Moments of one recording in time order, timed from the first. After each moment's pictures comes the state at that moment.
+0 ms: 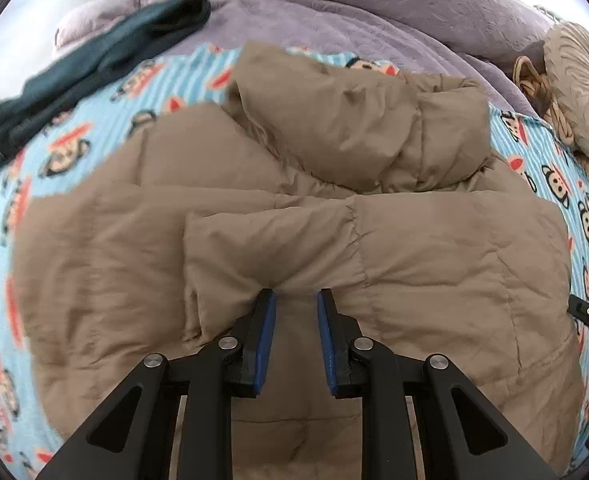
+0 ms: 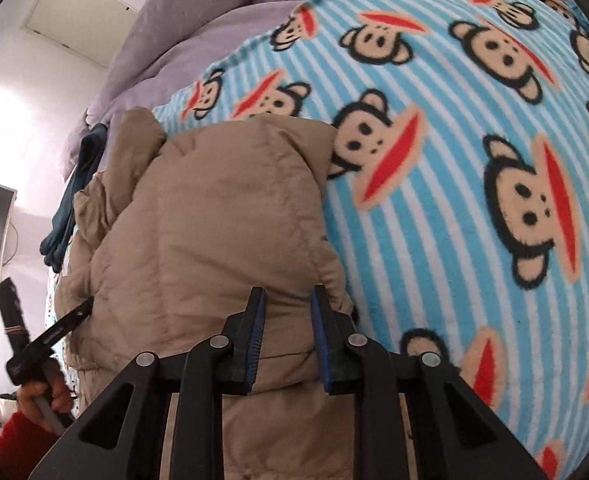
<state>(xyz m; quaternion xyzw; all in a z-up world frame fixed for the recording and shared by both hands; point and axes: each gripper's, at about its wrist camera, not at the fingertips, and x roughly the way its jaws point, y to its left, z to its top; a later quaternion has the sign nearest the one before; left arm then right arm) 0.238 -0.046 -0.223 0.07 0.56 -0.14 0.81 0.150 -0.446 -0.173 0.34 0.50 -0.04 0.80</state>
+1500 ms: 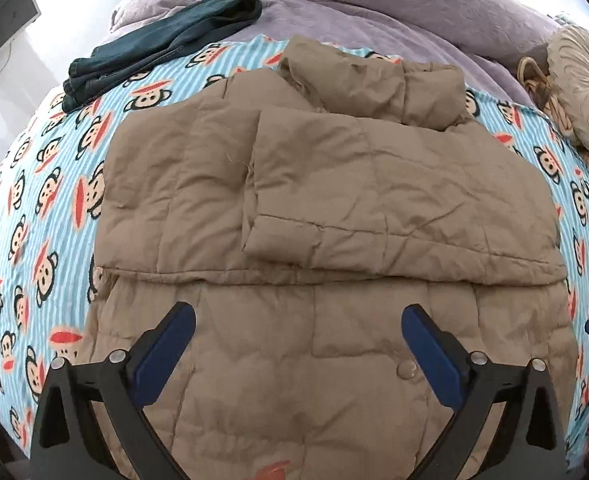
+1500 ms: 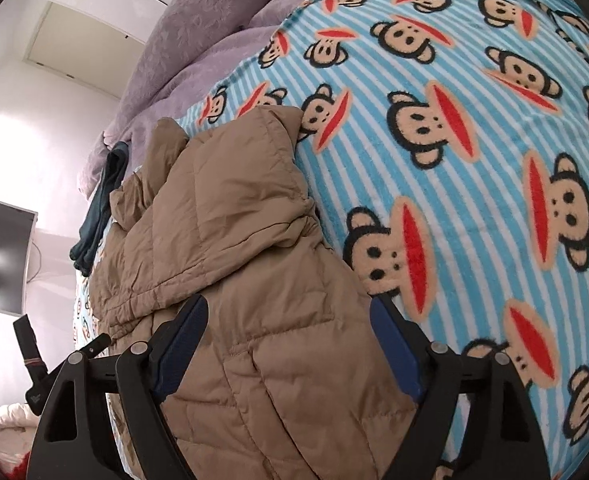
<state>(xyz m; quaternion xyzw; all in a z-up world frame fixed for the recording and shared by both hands) 0.132 -0.021 -0.185 0.06 0.57 -0.08 0.81 0.040 -0.445 -0.139 0.39 0.46 -0.04 0.79</state>
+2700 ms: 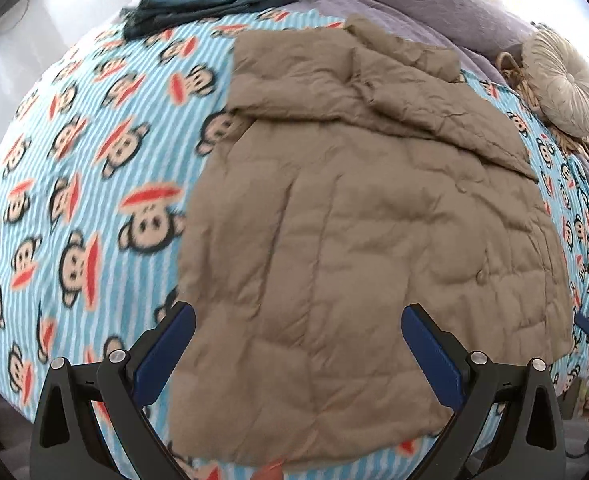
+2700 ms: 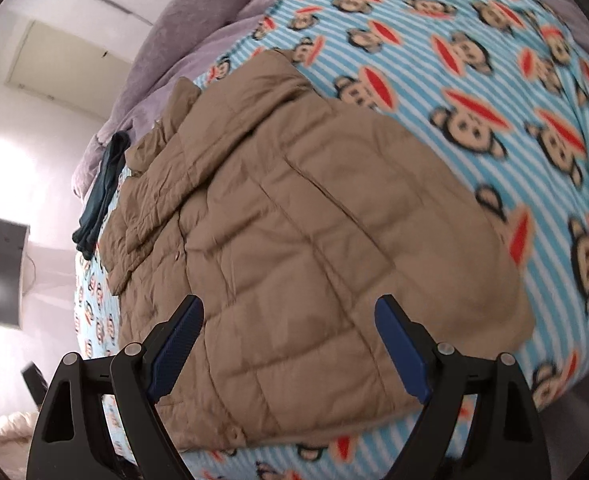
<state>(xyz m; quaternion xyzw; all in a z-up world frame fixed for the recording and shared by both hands) 0.003 0.150 -0.168 0.01 0.60 -0.12 0.79 -0.105 -0.316 -0.110 0.43 0.45 -0.11 0.77</state>
